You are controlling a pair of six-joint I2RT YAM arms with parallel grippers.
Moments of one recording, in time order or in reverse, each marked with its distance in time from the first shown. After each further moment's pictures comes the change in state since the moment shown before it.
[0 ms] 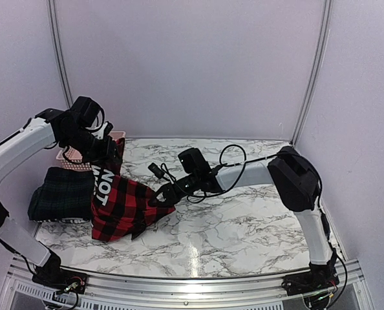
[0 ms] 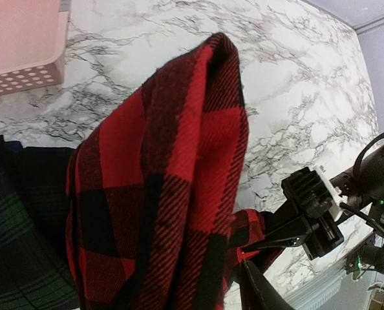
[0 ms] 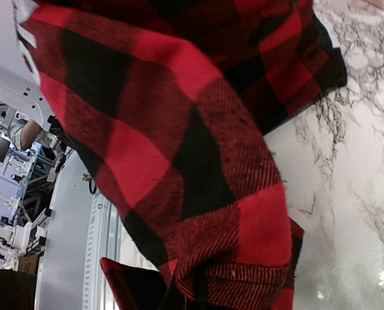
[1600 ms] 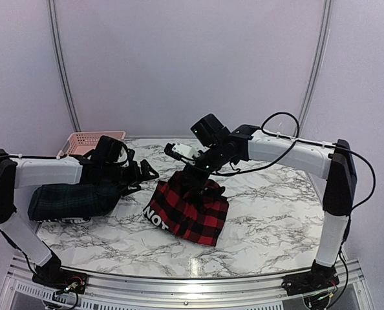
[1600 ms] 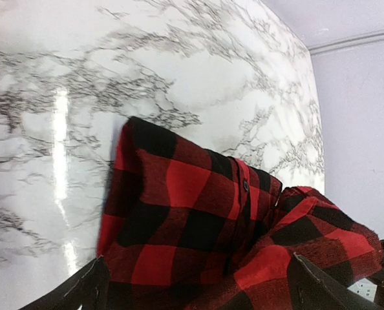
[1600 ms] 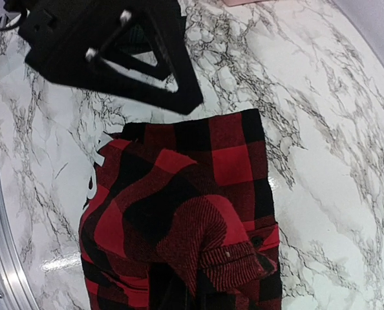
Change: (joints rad) left arm -0.165 0.126 -0.460 0.864 0.124 -0.414; right arm 0.006 -0.397 0.068 -0.769 0.706 -0.548
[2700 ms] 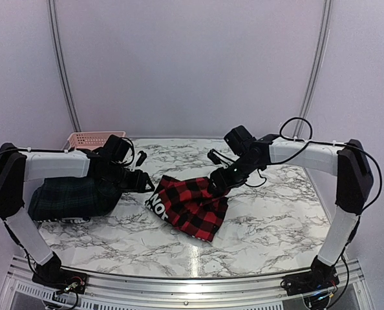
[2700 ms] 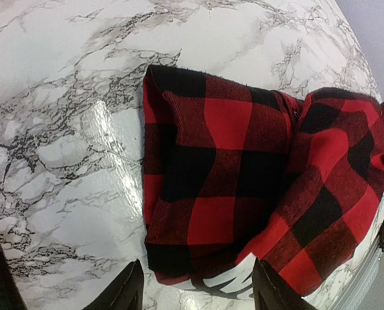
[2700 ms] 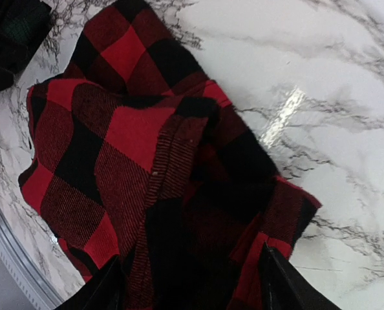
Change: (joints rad) left arm 0.017 0.065 0.090 -0.221 -0.020 0.487; right arm -0.211 -0.099 -0.270 0.006 -0.042 0.398
